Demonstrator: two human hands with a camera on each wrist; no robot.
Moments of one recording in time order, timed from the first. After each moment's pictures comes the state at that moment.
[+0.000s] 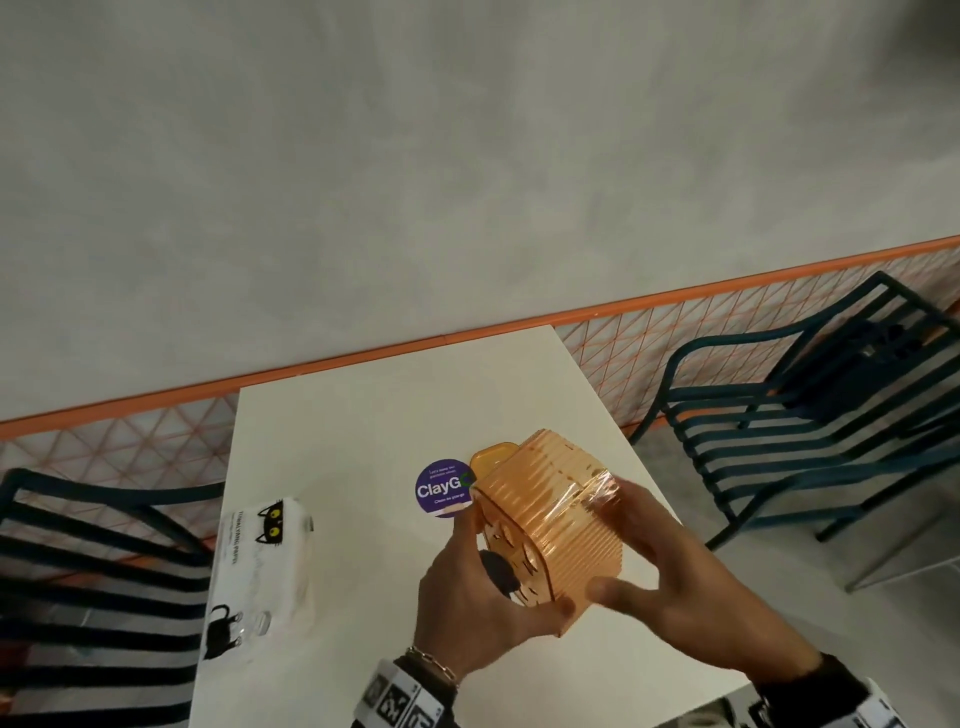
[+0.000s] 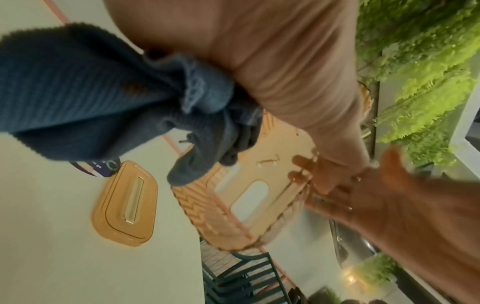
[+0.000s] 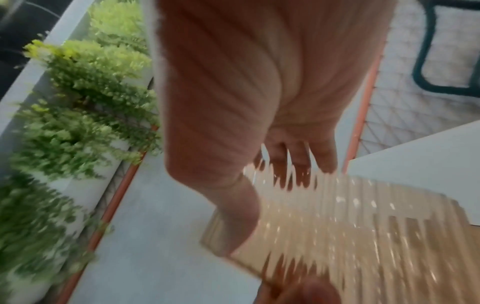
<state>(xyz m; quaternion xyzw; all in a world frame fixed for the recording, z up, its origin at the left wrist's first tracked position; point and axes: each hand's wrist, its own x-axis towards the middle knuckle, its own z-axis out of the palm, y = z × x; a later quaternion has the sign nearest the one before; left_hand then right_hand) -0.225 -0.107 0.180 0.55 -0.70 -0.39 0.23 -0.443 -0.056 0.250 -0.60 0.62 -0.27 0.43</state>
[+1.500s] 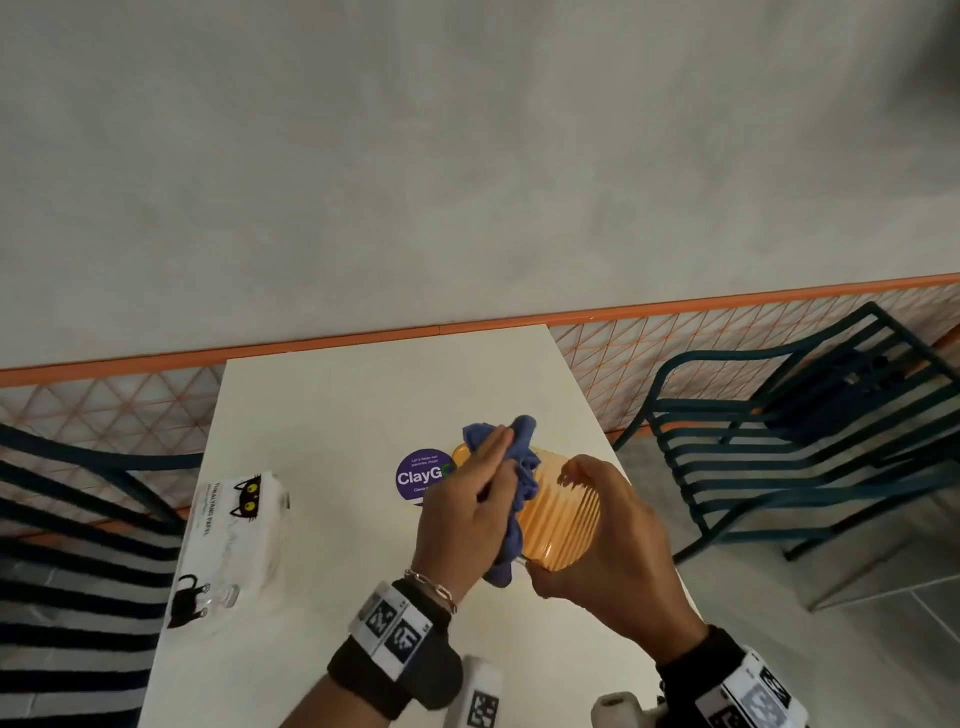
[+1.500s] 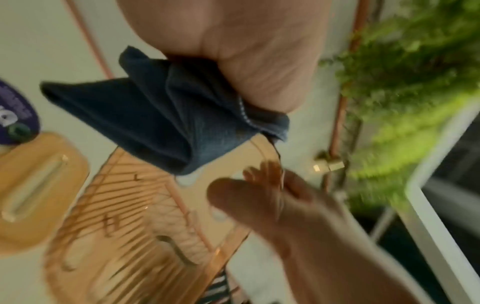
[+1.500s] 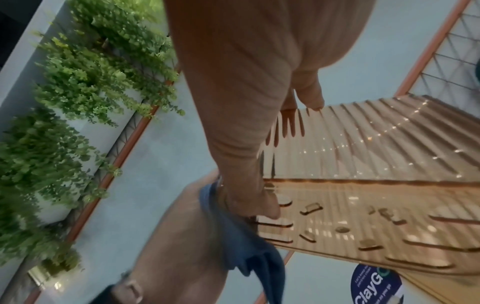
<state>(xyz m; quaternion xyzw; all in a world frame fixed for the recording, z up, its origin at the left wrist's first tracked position) -0.256 -0.141 0.205 0.48 -0.69 -0.32 0.43 -0.424 -0.078 0.234 -0.67 0.66 -0.31 0.15</state>
